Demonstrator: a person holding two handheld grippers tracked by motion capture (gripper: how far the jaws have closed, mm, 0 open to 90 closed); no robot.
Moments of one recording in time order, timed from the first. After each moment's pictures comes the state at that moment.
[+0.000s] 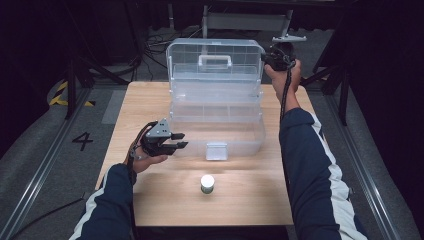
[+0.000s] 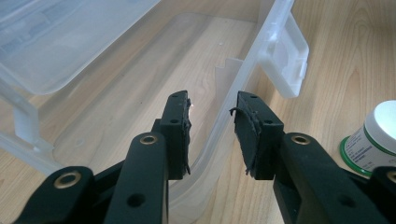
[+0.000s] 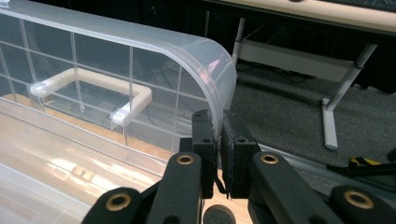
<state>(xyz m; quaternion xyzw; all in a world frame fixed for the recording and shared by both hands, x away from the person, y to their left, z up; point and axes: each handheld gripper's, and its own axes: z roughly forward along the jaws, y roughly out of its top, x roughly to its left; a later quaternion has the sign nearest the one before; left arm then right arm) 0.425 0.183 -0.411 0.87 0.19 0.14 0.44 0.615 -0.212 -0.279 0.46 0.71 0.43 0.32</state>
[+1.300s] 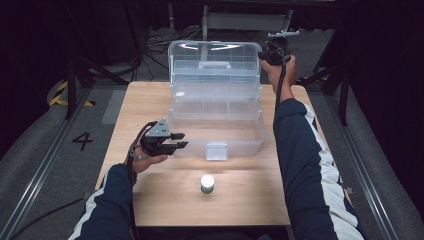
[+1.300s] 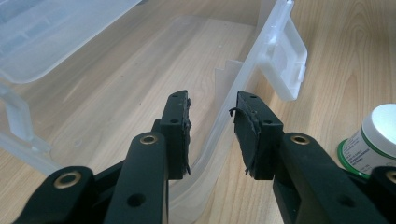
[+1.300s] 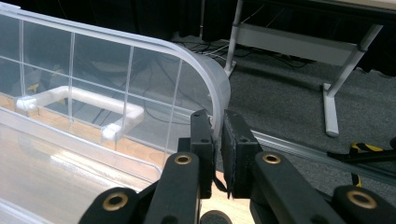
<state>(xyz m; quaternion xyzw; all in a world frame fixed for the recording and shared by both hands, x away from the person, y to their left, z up) 0.425 0.183 -0.412 0.86 0.19 0.13 0.45 0.653 -0.208 -0.288 0.48 0.72 0.41 0.30</state>
